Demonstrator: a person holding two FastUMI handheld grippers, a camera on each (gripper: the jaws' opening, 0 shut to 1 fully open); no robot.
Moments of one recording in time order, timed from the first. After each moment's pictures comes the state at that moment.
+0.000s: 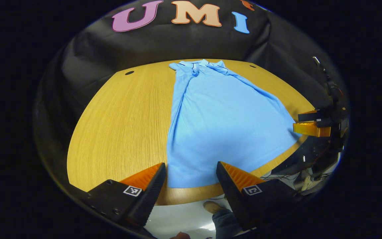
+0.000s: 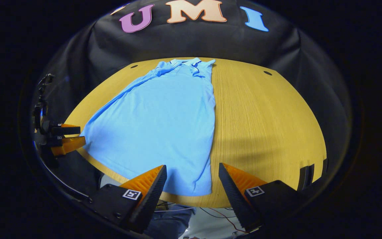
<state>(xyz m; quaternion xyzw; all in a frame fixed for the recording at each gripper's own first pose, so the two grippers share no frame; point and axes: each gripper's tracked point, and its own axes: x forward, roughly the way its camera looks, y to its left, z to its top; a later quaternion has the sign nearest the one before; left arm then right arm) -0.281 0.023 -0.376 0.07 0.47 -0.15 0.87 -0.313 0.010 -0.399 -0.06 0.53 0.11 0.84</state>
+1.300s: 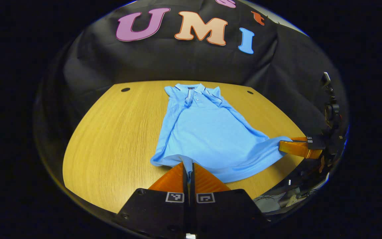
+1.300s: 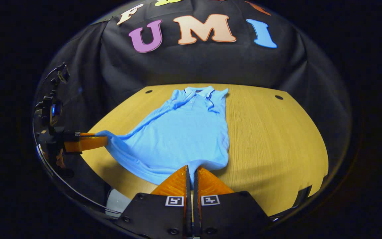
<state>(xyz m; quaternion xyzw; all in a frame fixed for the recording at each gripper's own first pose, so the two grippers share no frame) -0.176 -0.021 -0.286 0.01 0.39 -0.14 0.91 -0.224 0.053 -0.326 -0.01 0.42 0.15 0.90</state>
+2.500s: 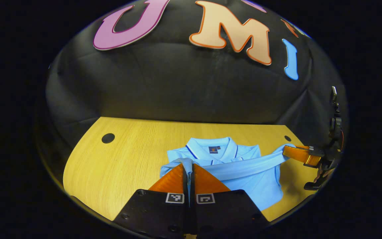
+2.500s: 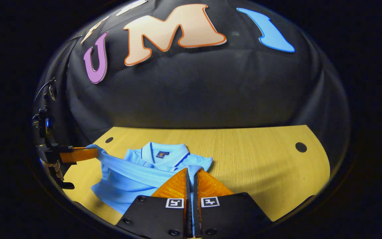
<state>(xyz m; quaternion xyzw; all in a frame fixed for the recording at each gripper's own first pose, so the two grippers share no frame) 0.160 -0.034 -0.355 -0.02 0.36 -0.06 0.93 0.152 0.047 -0.422 0.03 0.38 0.13 0.92</state>
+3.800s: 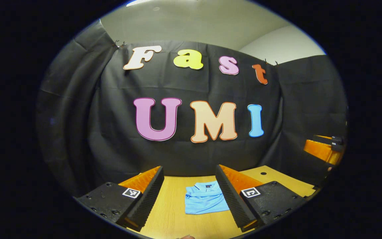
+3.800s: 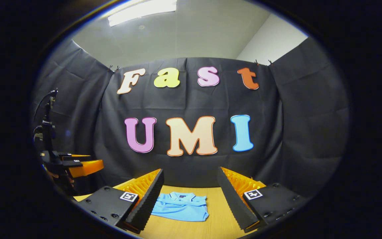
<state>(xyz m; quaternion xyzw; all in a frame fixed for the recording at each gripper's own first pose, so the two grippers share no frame) -0.117 -0.004 0.011 0.03 0.03 -0.06 1.00 -0.142 0.060 0.023 0.00 0.02 0.08 1.00</state>
